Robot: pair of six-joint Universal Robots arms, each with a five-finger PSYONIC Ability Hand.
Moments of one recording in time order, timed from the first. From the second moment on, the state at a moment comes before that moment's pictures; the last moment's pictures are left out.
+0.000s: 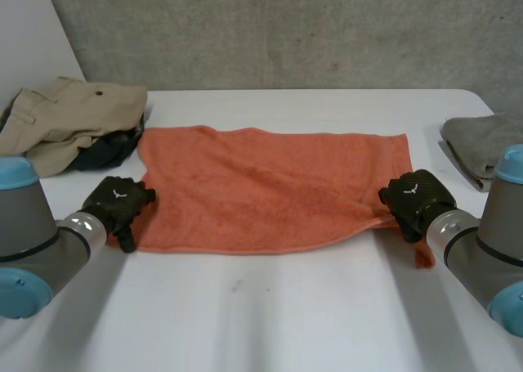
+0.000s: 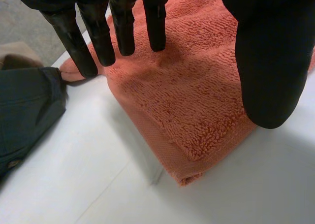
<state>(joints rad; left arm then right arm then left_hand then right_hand) 4.59 -2.10 -1.70 3.36 -1.33 3.77 1.84 -1.16 1.69 -0.11 1.44 2.45 0.35 0.35 0.35 0.35 0.18 0.98 1.17 1.18 1.19 0.99</state>
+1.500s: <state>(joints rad) 4.60 -1.99 -1.69 3.37 -1.35 3.73 1.52 -1.18 1.75 0.07 1.19 2.87 1.13 1.19 1.19 1.20 0.96 0.53 0.62 0.63 0.63 0.43</state>
